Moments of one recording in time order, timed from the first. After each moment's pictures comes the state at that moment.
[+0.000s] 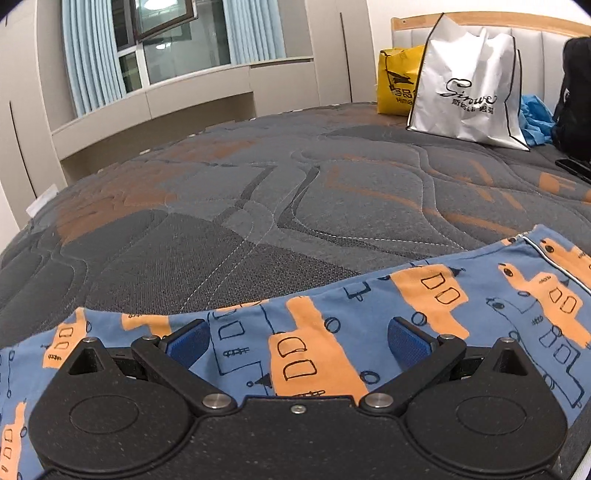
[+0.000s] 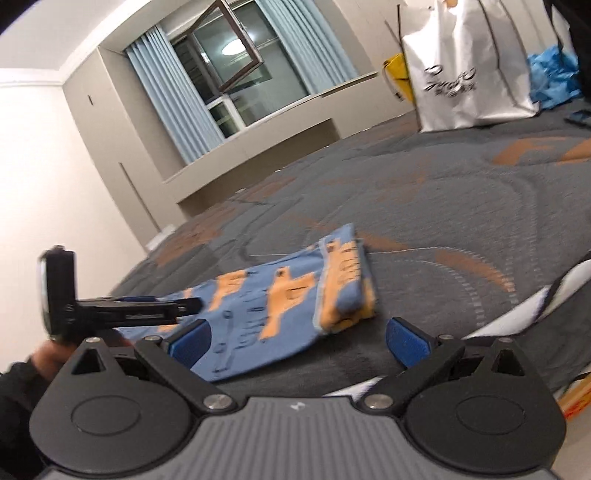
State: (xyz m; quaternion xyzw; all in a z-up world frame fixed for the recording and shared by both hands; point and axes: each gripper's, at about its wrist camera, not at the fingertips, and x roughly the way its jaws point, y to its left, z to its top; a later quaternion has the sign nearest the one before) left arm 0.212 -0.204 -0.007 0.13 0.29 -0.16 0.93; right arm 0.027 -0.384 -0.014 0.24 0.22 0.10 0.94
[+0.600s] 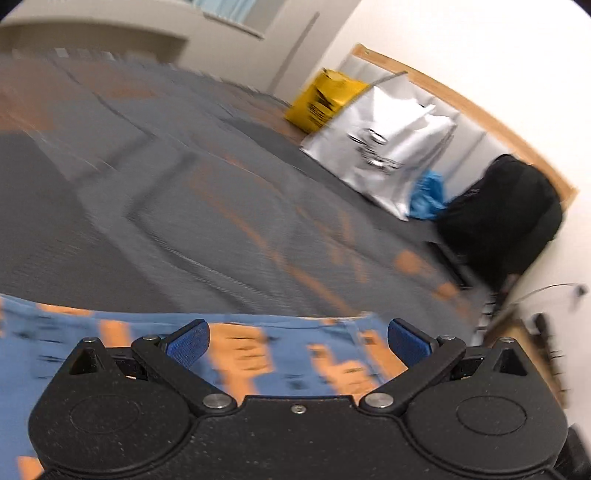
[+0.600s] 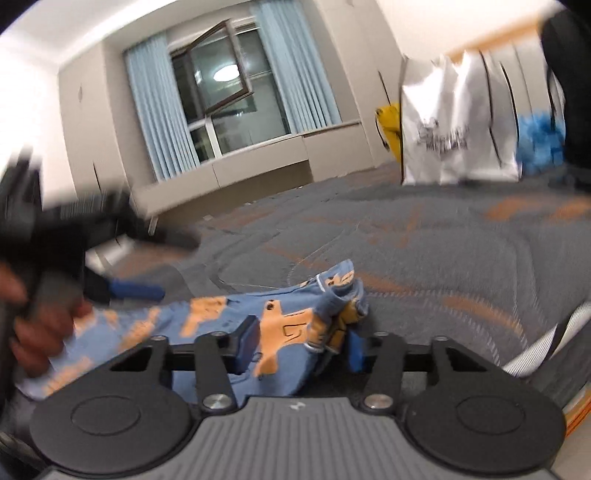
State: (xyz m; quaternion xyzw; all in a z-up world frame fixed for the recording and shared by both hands) left arm 0.245 -0.217 0.032 -0.13 0.37 -0.37 0.84; right arm 0.044 -0.331 -0.011 0.14 0.16 0.00 0.98
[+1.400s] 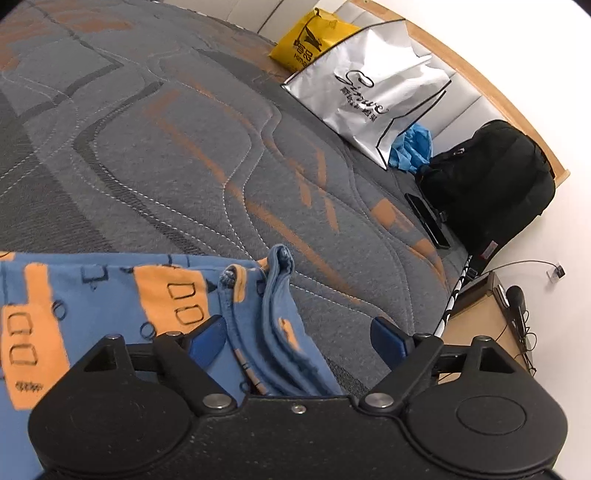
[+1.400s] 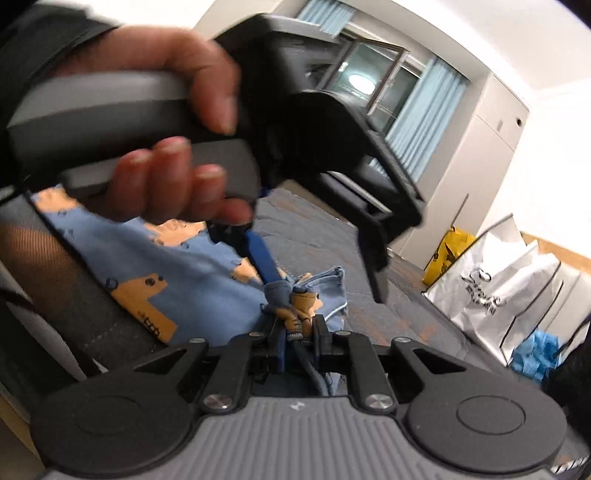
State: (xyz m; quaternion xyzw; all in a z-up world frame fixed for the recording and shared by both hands) left arm 0.245 -0.247 0.010 -0.13 0.45 -0.39 0.79; right arm 0.045 -0.205 -0.022 -0.23 0.13 0.00 0.97
